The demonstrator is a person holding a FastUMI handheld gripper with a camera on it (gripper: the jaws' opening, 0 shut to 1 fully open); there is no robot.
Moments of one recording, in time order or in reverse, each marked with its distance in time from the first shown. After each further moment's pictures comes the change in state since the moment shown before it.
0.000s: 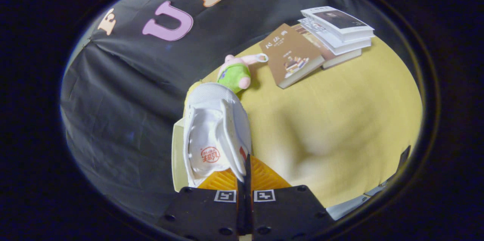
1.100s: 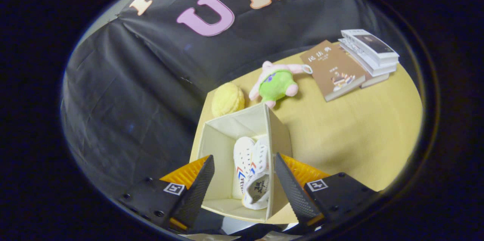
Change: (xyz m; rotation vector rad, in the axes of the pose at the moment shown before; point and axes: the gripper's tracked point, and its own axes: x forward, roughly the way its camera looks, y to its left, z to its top) arm 0.018 0.100 -0.012 -0.213 -0.163 0.043
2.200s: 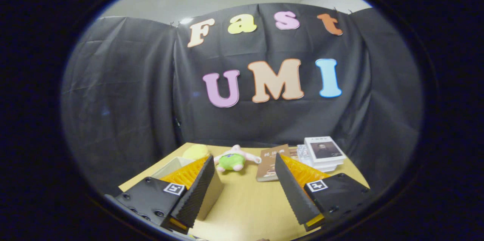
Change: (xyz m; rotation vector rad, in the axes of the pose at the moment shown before) arm -0.201 -0.096 0.100 -0.425 -0.688 -0.165
